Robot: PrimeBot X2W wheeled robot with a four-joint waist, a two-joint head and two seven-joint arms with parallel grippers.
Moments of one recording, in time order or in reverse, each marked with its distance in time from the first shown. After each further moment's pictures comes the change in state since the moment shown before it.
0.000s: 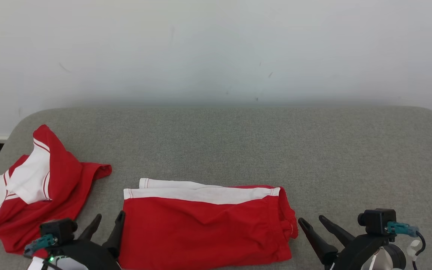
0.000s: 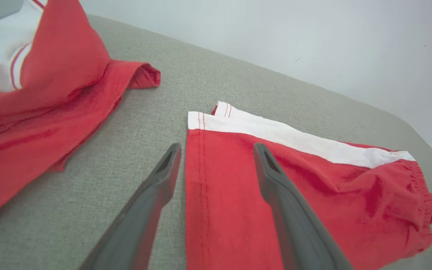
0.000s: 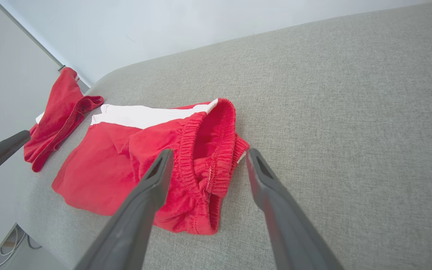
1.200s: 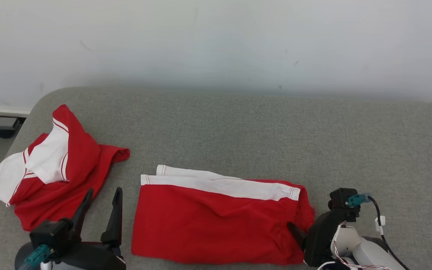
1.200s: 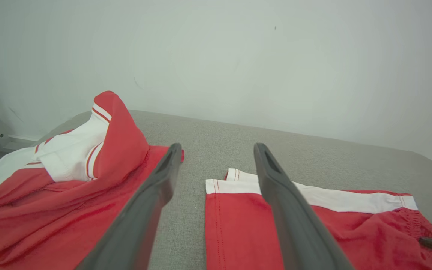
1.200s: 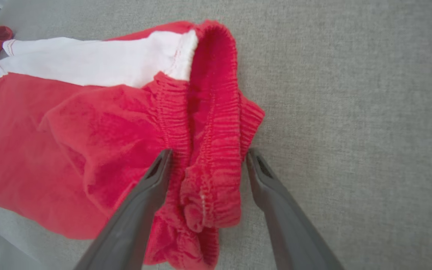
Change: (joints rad) left arm 0.209 -0.072 0.382 -0.393 0.499 0.094 -0.004; right arm -0.218 0.114 0.055 0.276 -0.024 -0.190 0.267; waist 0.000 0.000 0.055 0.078
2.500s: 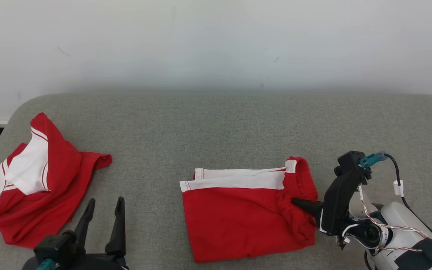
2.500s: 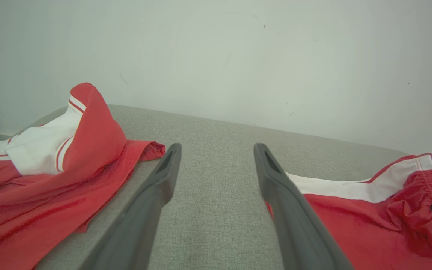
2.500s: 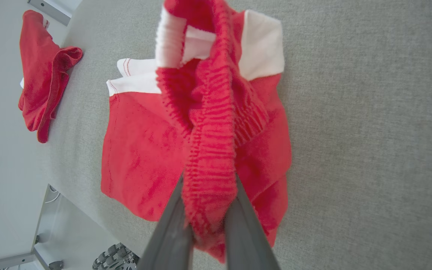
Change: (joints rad) left arm 0.079 -0.076 0.081 -0.034 0.075 -0.003 0.000; right arm -0.118 -0.088 -0.036 -0.067 0.205 0.174 0.270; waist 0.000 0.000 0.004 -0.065
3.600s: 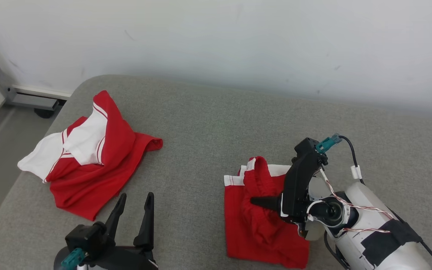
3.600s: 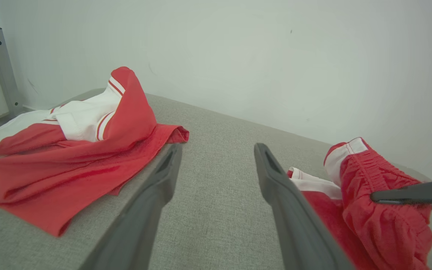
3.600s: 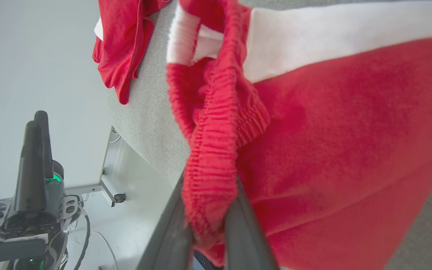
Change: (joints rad) left arm -0.053 -0.097 -0.046 0.084 0.008 -0.044 0.000; right arm -0.098 0.145 0.030 -0.013 0.103 -0.152 0.216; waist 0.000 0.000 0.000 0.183
